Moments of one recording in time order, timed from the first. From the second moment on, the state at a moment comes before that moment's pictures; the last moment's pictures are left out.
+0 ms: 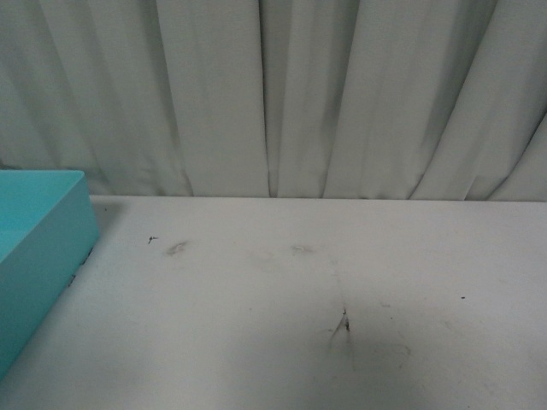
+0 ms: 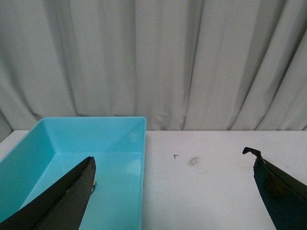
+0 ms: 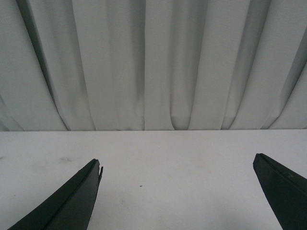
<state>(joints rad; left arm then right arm) 0.00 0.01 0.01 0.00 0.00 0.00 0.00 0.00 0.01 0.00 0.00 -0.01</state>
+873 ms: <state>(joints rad) 0.00 0.01 0.01 0.00 0.00 0.00 0.00 0.00 0.01 0.00 0.00 -0.01</state>
